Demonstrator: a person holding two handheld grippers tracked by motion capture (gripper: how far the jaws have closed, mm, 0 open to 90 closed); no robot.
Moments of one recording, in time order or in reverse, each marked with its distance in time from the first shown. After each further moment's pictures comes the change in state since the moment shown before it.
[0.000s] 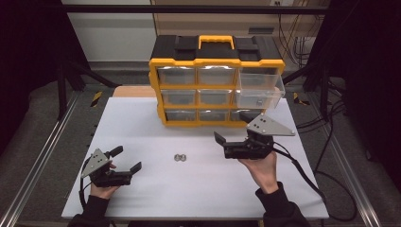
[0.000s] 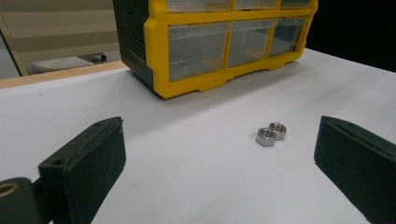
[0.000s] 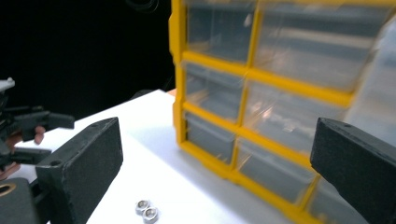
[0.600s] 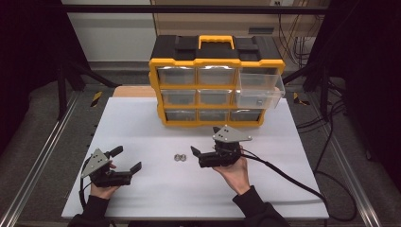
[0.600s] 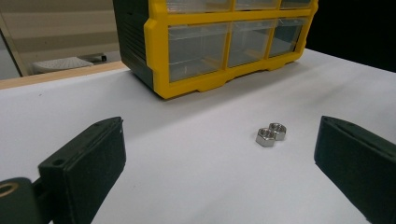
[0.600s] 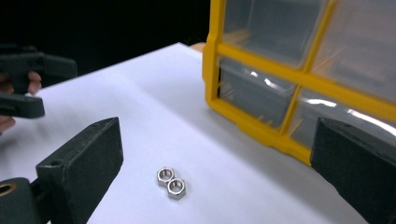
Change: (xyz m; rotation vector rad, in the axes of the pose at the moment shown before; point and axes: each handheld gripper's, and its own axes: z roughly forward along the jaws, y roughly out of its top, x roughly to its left) left arm 0.000 0.000 0.000 0.000 -0.001 0.000; right arm 0.030 -0.054 0.068 0.150 0.071 -0.005
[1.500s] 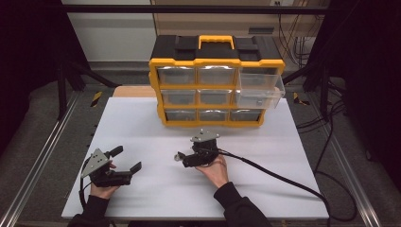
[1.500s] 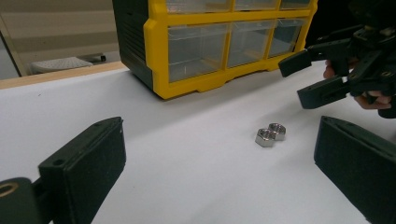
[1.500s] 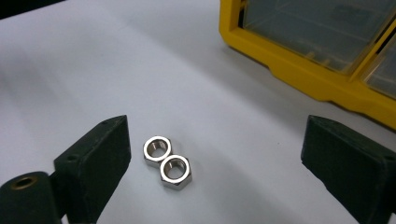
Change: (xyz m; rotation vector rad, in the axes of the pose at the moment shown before) left arm 0.000 0.000 0.000 -0.001 -0.003 -0.001; right arm 0.005 -0.045 0.089 0.206 0.019 0.022
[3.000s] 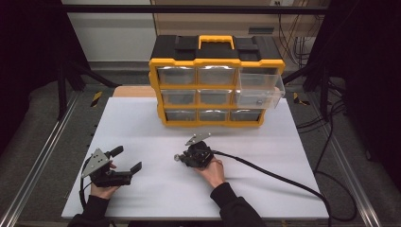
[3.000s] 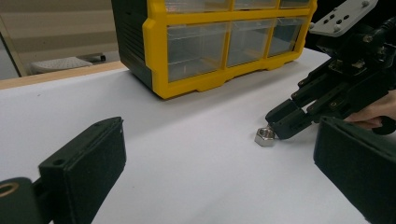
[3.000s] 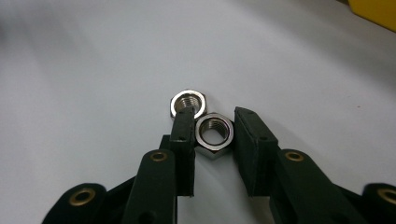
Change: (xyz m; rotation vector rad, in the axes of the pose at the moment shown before) left arm -0.001 0.000 0.000 0.002 0.000 0.003; right arm 0.001 -0.014 0.027 0.182 0.158 0.024
